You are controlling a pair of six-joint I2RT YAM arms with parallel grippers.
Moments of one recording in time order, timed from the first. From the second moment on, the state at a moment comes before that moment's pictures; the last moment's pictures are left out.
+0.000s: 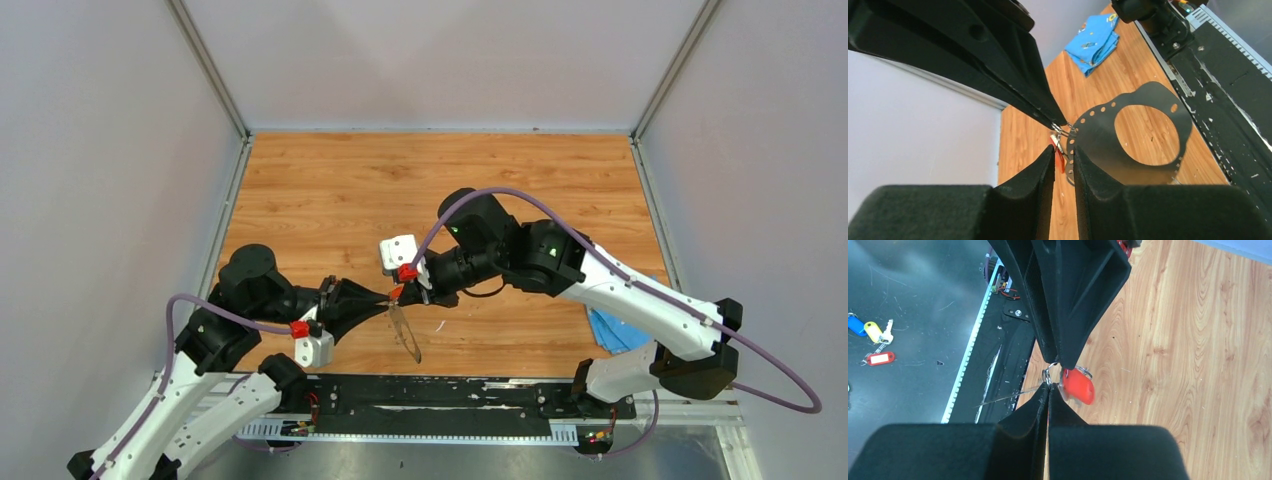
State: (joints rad) left arm -0.64 0.54 0.85 -0.52 0.96 1.00; right arm 1.16 1.35 1.60 -0.83 -0.50 -0.47
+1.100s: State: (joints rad) left arm -0.64 0.46 0.78 -0.57 0.94 1.40; right arm 1.11 1.33 1.53 -0.70 -0.49 -0.28
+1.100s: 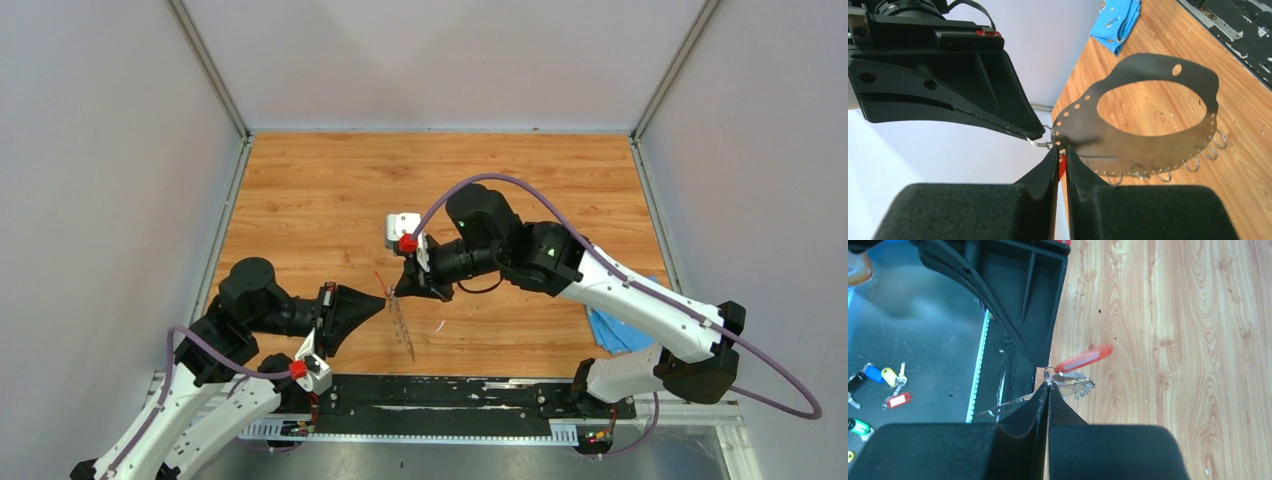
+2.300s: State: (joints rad) left arm -0.64 0.66 0.90 -0.41 0.82 0.33; right arm 1.10 1.06 1.04 -0.05 -0.38 -0.07
